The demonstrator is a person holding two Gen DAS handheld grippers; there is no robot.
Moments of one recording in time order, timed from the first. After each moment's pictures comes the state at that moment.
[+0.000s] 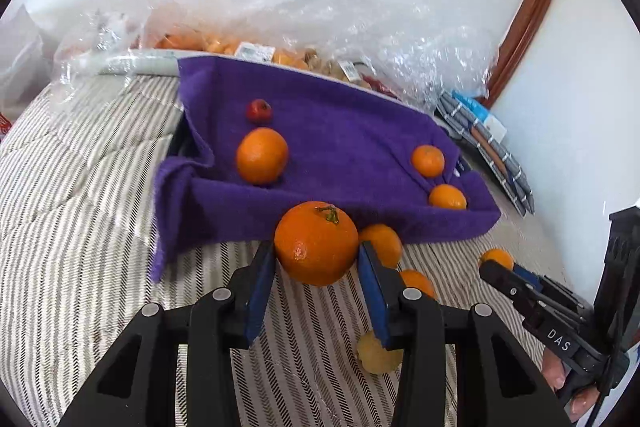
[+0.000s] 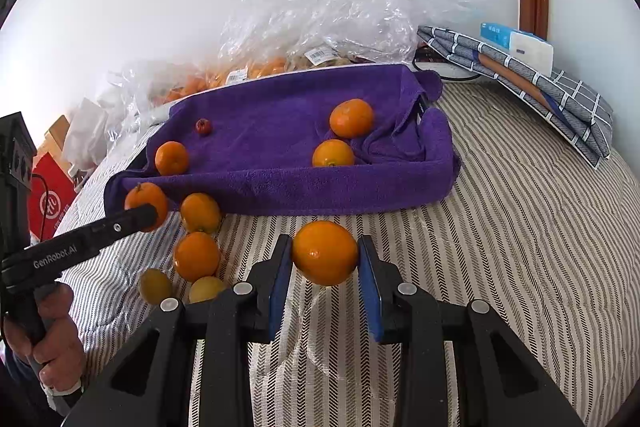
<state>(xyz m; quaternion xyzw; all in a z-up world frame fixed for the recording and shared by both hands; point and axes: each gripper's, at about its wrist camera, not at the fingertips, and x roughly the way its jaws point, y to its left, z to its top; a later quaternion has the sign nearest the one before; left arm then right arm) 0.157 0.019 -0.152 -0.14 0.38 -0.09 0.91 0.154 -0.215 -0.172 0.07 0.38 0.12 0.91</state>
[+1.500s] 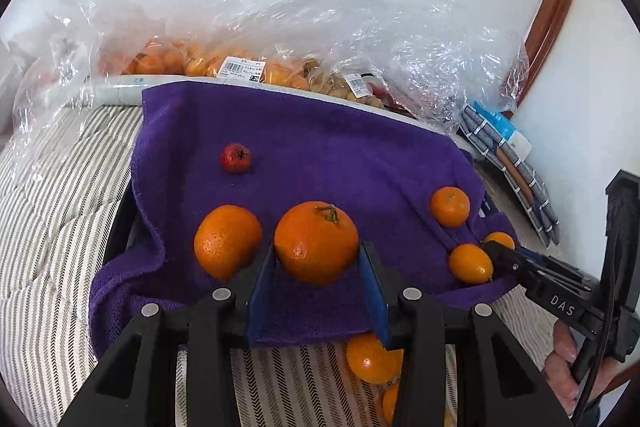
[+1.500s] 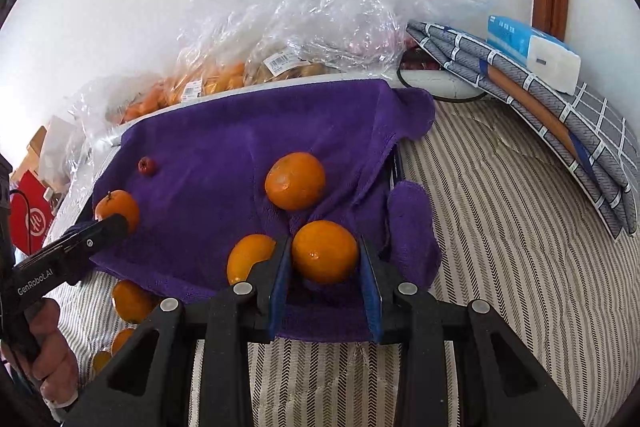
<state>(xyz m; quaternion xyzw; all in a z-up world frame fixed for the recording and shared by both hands) 0.232 -0.005 -0.150 -0.12 0.39 -0.07 0.91 0.256 -0.243 -0.173 0.06 0.42 0.11 0.90</state>
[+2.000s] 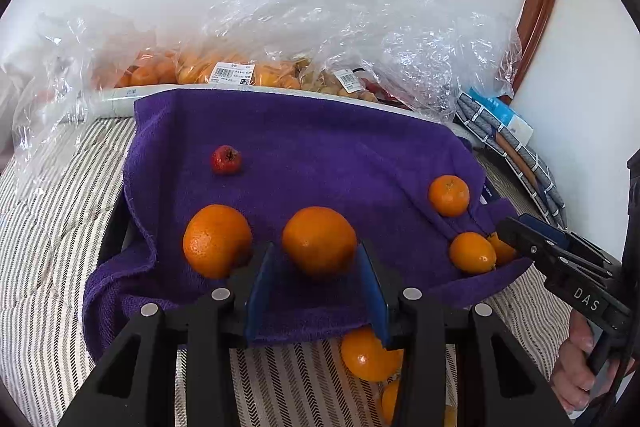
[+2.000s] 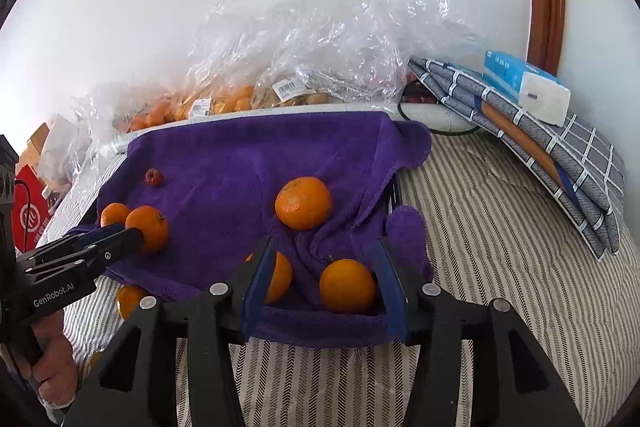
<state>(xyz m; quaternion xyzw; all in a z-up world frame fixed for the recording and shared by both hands) 0.231 -0.014 -0.150 -0.09 0.39 -0.07 0.91 0.243 -0.239 -0.158 0.04 0.37 0.11 0.92</state>
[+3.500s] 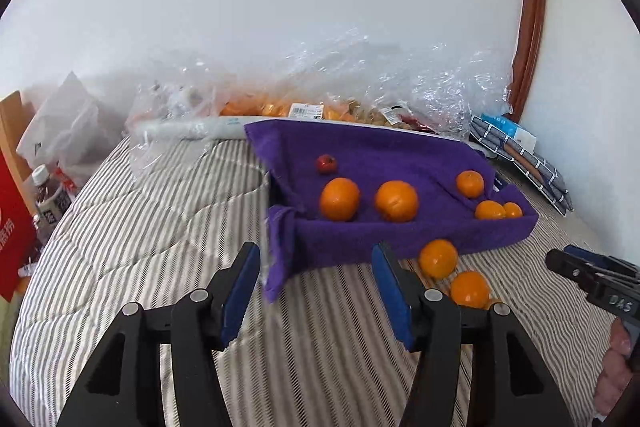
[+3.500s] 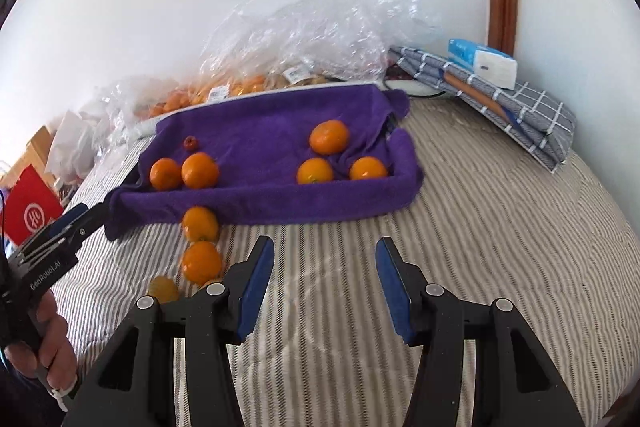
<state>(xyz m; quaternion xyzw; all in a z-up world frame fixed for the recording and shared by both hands) 0.120 0.054 -0.127 -0.06 0.31 -0.01 0.95 0.133 -0.211 -0.146 0.05 0.38 0.06 0.92</state>
